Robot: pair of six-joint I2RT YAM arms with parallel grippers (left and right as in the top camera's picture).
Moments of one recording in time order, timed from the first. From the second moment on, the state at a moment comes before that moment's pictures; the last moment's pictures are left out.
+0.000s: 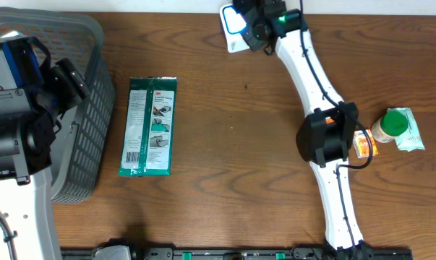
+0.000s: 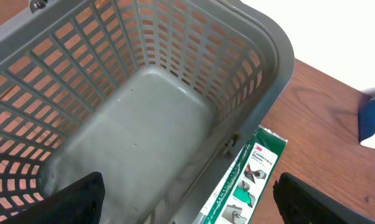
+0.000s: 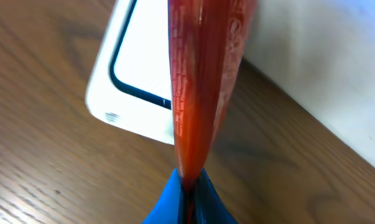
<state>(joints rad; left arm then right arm) 0.14 1.29 1.76 -1.25 -0.21 -0.33 0.31 2.59 2.59 -0.90 0.03 -0.37</state>
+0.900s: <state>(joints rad) 0.14 1.29 1.76 -1.25 -0.21 -0.33 0.39 2.59 2.38 -0.64 0.57 -0.64</state>
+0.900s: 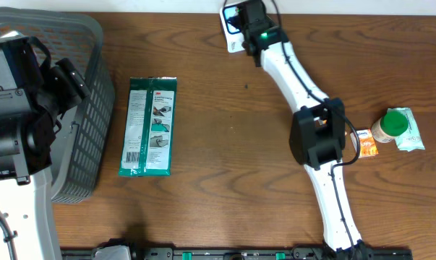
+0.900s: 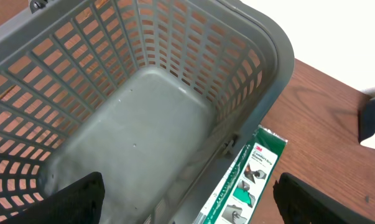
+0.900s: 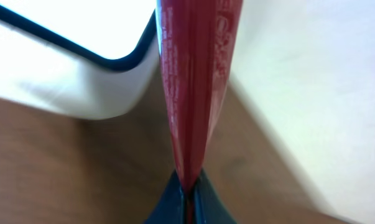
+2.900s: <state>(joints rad) 0.14 1.29 1.76 -1.25 -0.21 -0.33 0.56 2.56 2.36 -0.33 1.26 -1.12</state>
